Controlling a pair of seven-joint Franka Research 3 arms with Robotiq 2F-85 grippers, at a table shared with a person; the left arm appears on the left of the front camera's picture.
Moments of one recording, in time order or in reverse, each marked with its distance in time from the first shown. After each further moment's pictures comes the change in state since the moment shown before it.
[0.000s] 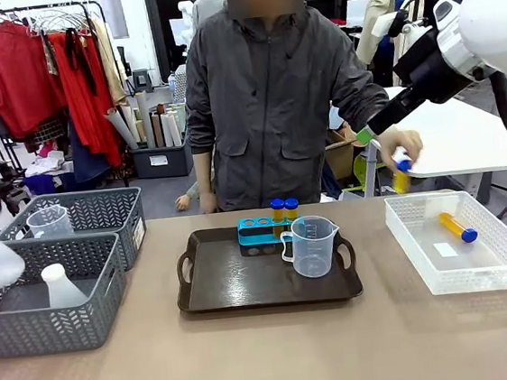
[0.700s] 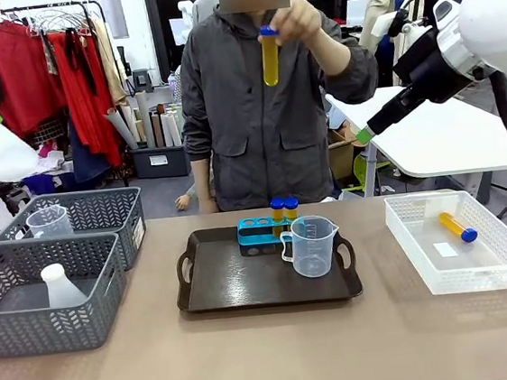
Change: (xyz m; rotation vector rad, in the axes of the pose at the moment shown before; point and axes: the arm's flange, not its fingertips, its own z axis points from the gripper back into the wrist) left arm -0.009 -0.084 0.177 0.015 -0.259 -0.209; right arm 0.000 0.000 0.000 0.000 0.000 0.000
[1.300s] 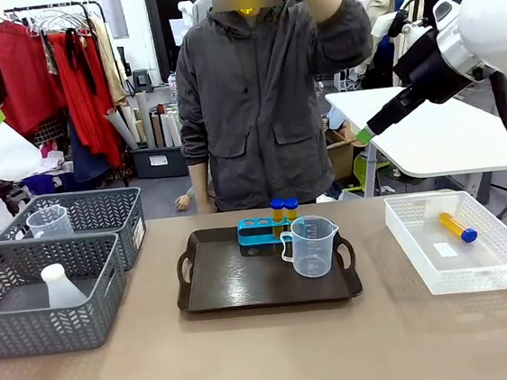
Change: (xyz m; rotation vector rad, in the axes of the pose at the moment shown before) left arm 0.003 0.000 0.000 -0.022 0.015 -0.013; right arm 0.000 0.000 0.000 0.000 0.000 0.000
